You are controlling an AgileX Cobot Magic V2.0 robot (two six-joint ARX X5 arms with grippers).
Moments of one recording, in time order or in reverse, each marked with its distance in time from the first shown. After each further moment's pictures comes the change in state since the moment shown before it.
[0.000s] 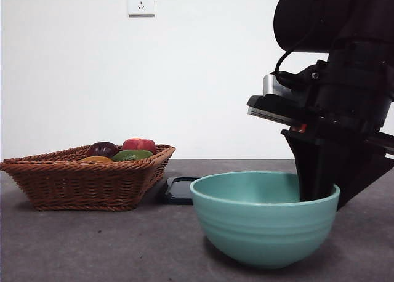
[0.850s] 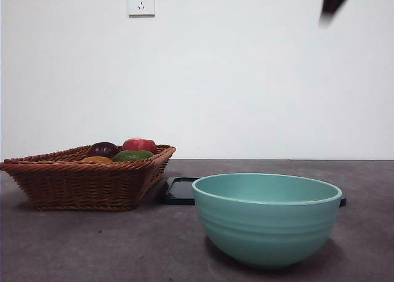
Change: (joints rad) left arm 0.000 0.000 0.000 0.000 0.000 0.000; right arm 0.017 -0.599 0.190 -0.424 0.052 -0.078
